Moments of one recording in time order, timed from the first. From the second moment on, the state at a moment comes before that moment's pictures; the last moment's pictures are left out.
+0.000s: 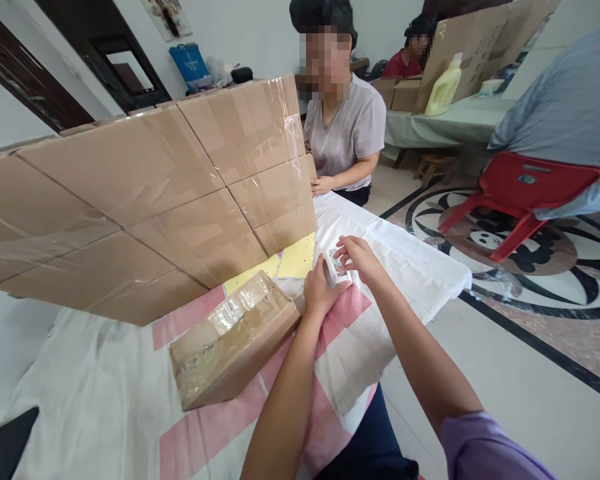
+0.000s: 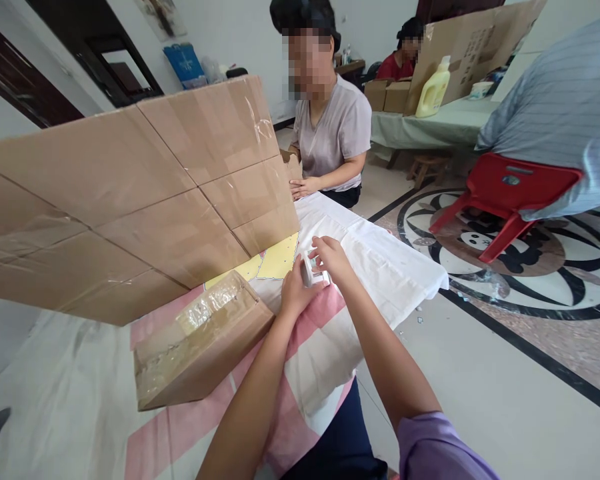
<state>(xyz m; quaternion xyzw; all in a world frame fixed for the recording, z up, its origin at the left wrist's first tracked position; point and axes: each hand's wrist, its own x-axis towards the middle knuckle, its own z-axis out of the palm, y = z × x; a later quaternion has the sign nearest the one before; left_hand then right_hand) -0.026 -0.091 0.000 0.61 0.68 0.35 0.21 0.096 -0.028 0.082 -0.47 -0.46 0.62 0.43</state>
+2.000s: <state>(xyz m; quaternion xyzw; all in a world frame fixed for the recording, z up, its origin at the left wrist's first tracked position) -0.036 -0.103 -0.014 0.66 0.64 0.36 0.19 0.120 -0.093 0.013 -0.46 -0.41 0.68 0.41</state>
